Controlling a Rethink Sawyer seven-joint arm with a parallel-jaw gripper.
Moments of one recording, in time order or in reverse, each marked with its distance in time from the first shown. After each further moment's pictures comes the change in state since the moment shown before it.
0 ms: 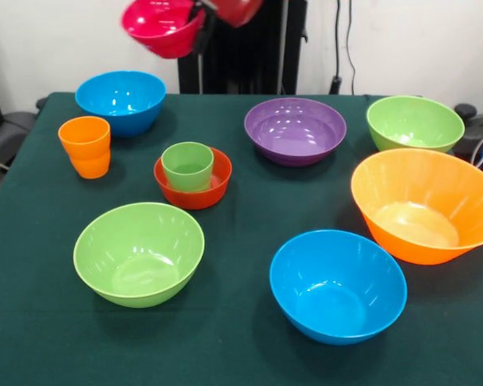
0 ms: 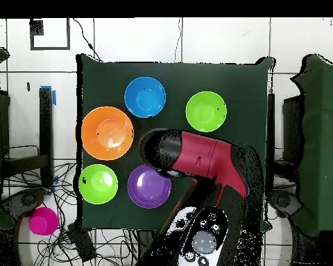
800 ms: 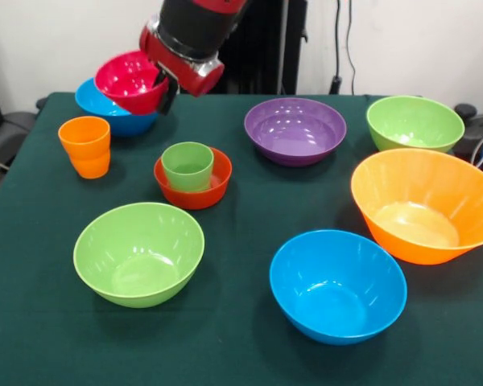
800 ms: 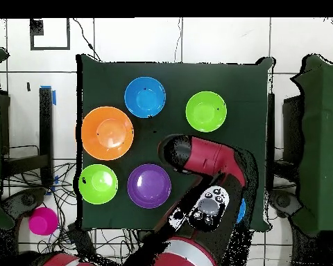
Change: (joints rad) arm -0.022 0.199 -0.045 0.020 0.078 -0.259 0.091
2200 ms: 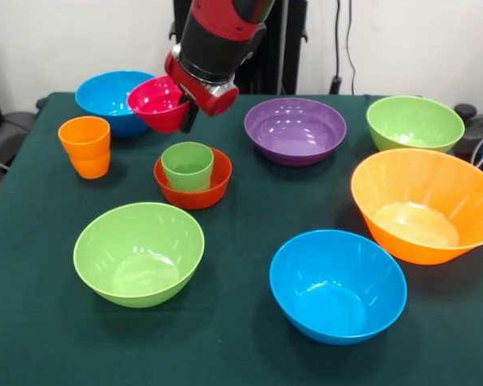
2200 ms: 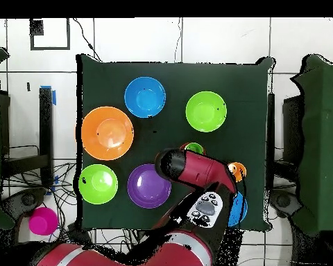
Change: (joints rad) arm -0.005 0.039 0.044 0.120 0.080 -0.162 0.104
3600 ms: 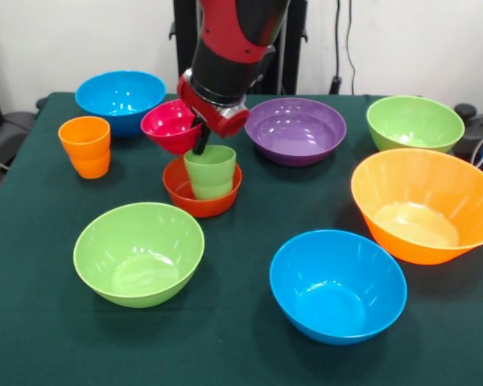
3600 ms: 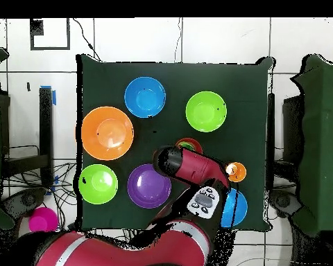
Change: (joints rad) arm 0.005 0.042 0.033 0.000 0.081 -0.060 0.000
